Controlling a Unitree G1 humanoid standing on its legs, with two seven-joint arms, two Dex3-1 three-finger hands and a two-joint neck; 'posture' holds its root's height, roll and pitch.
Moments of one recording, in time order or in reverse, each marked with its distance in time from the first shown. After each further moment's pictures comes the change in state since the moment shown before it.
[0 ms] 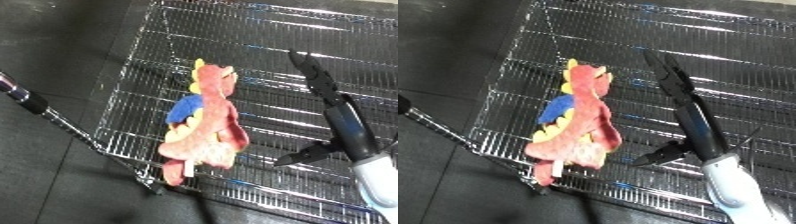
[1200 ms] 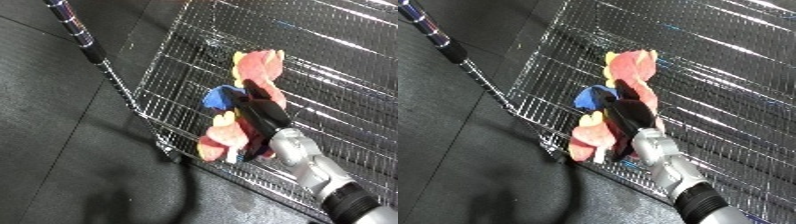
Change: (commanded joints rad) left arm -0.008 -0.020 -0.049 -0.024 -0.013 -0.072 0.027; right arm -0.279 0.364 0.381 0.739 -0.262 0.075 0.108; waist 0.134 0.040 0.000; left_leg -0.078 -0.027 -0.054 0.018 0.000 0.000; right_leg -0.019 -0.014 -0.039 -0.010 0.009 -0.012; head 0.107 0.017
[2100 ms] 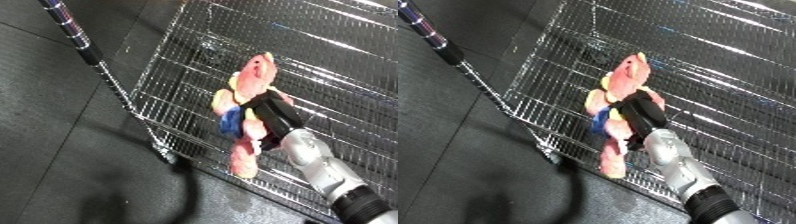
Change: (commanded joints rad) left arm 0.004 0.011 0.014 0.000 -0.012 0.026 -0.029; right arm 0.070 -0.124 -0.147 -0.140 0.109 -0.002 -0.054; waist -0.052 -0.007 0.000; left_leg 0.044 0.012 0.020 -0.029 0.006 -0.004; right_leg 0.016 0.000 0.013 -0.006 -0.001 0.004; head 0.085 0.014
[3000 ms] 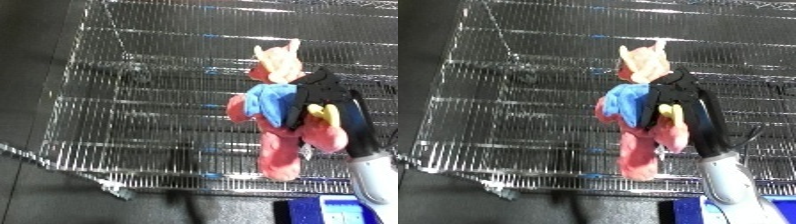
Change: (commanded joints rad) left arm -0.013 -0.047 0.039 -0.027 0.063 0.043 -0.006; right arm 0.607 -0.242 -0.686 -0.869 -0.034 -0.068 -0.194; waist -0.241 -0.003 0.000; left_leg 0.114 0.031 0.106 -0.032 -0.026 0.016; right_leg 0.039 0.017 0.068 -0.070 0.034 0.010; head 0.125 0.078
